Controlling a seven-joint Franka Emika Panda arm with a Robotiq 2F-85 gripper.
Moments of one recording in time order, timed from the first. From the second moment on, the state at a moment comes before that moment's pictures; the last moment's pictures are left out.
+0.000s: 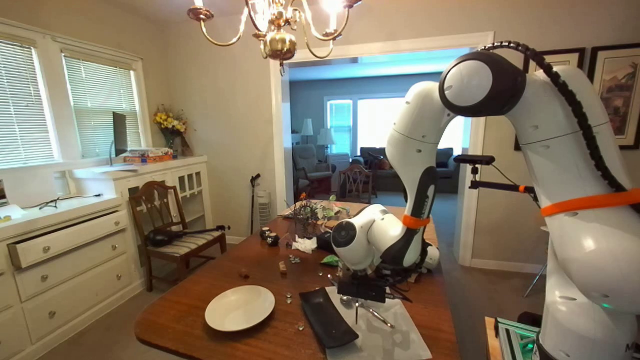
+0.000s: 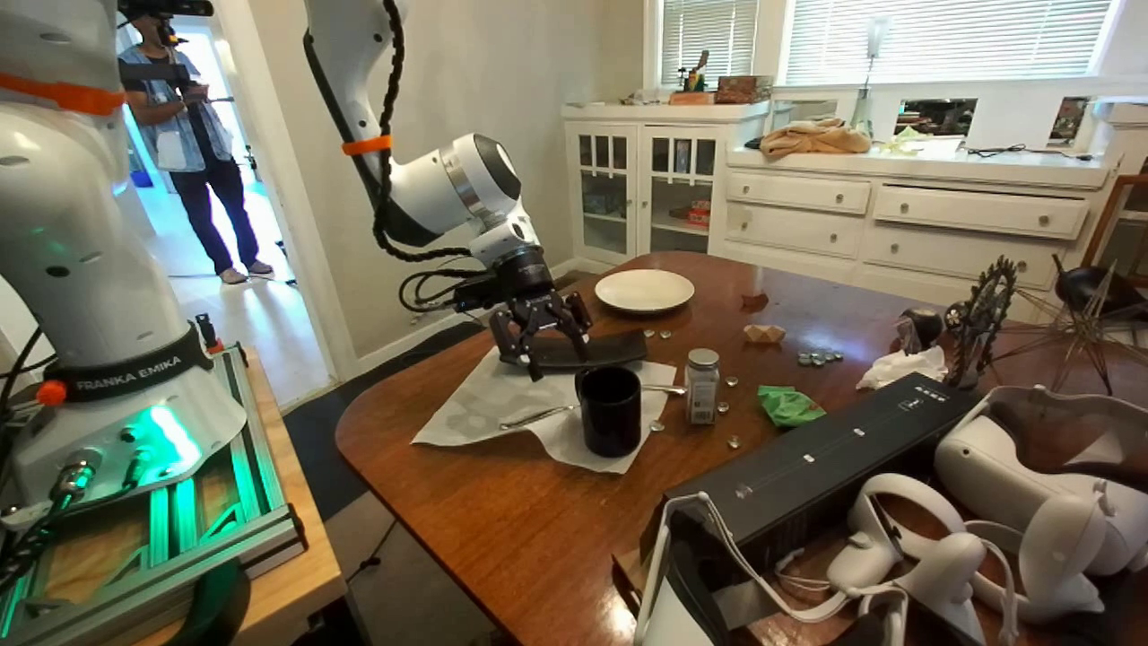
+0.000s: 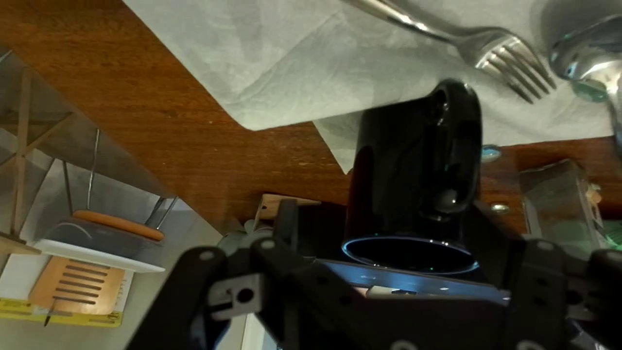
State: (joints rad) arm -0.14 0.34 -0.12 -2.41 -1.32 2.41 2.45
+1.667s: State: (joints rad) arm -0.14 0.49 -0.13 -2.27 -1.34 2.40 2.62
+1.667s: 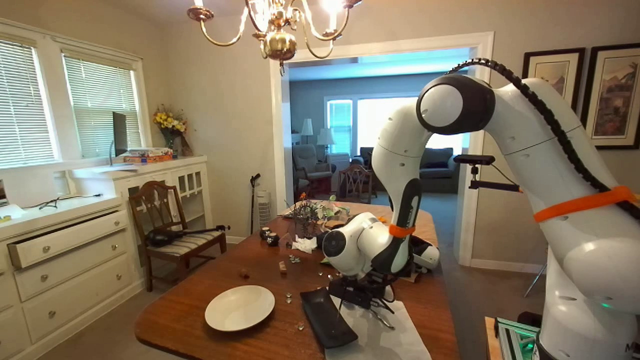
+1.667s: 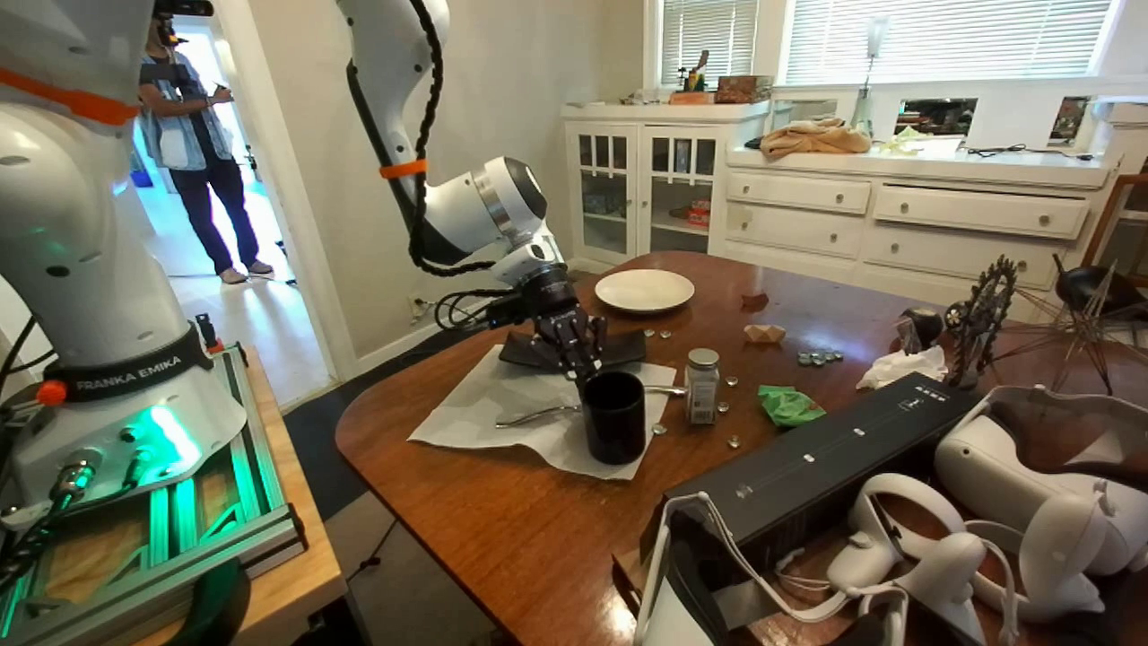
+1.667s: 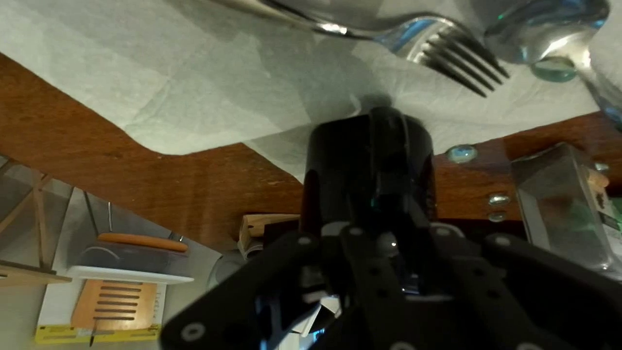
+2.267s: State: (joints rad) arm -0.14 0.42 -0.14 -2.25 -1.35 2.40 2.60
